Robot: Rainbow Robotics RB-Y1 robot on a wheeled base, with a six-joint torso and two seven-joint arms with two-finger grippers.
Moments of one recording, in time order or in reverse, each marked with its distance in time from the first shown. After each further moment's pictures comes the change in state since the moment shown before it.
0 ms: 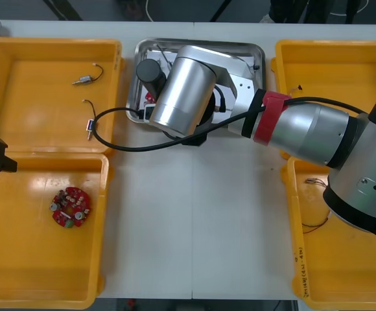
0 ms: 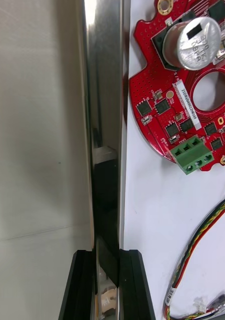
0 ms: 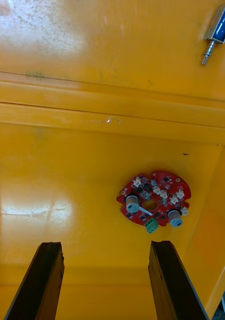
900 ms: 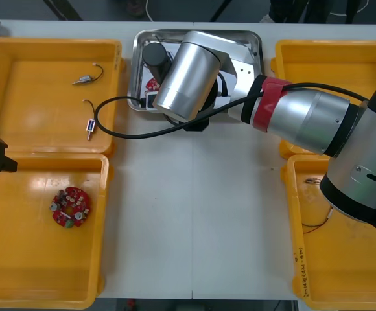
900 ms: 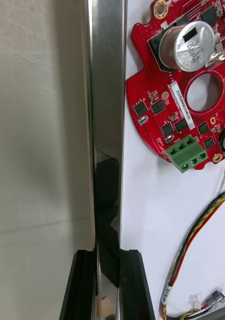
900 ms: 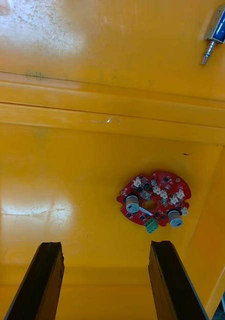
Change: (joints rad) right arm -0.057 0.010 0.000 0.125 -0.016 -0.099 0.098; left arm 0.000 0.000 0.000 0.000 0.000 0.000 0.000
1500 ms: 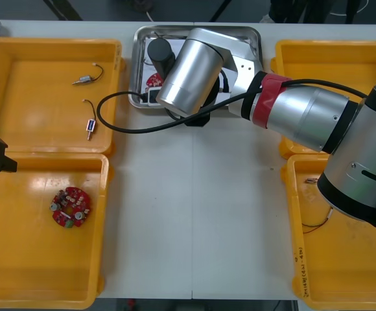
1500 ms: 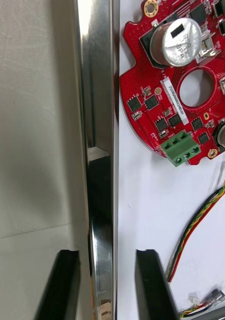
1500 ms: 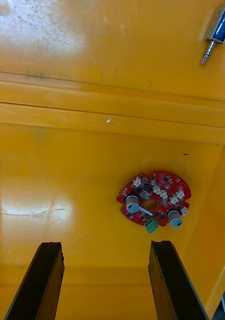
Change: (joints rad) right arm -0.015 0.009 0.000 0.069 -0.006 -0.061 0.026; left arm 0.000 0.000 0.000 0.000 0.000 0.000 0.000
